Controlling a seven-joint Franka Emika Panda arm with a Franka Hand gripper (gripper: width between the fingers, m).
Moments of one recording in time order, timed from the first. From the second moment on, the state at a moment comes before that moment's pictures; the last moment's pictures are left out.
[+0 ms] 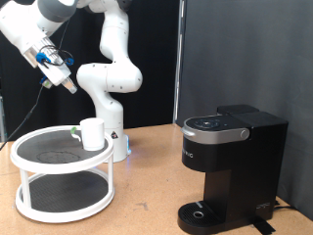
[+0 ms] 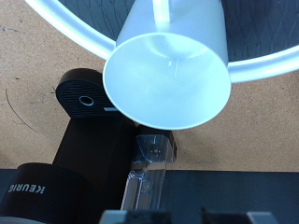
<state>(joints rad) -0.49 -0.61 -0.44 -2.57 0.37 1.69 1.63</state>
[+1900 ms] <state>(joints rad) -0.43 -0.39 -0.47 -2.70 0.46 1.99 1.43</state>
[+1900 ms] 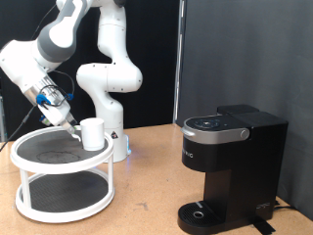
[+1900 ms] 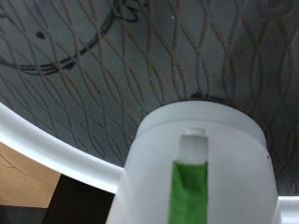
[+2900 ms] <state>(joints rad) -0.43 -0.39 -0.47 -2.73 0.46 2.00 1.43</state>
